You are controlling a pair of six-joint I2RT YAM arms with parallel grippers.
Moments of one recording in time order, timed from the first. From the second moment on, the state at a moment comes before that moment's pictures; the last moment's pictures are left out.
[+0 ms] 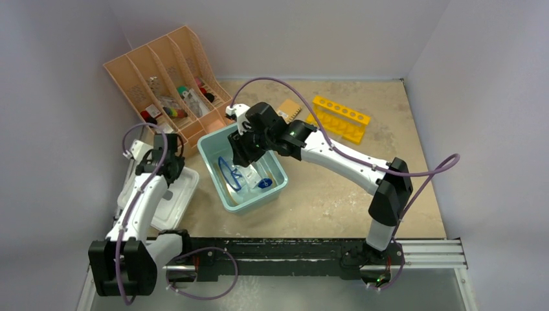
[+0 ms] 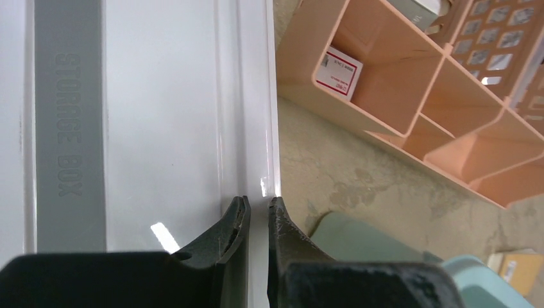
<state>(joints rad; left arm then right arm) 0.02 1.08 0.75 -0.64 -0.44 -1.11 0.95 1.78 1.68 -0.61 -0.14 0.20</state>
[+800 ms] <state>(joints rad) 0.02 0.77 0.78 -0.74 -0.29 -1.23 0.98 2.09 2.00 -0.68 -0.49 0.52</state>
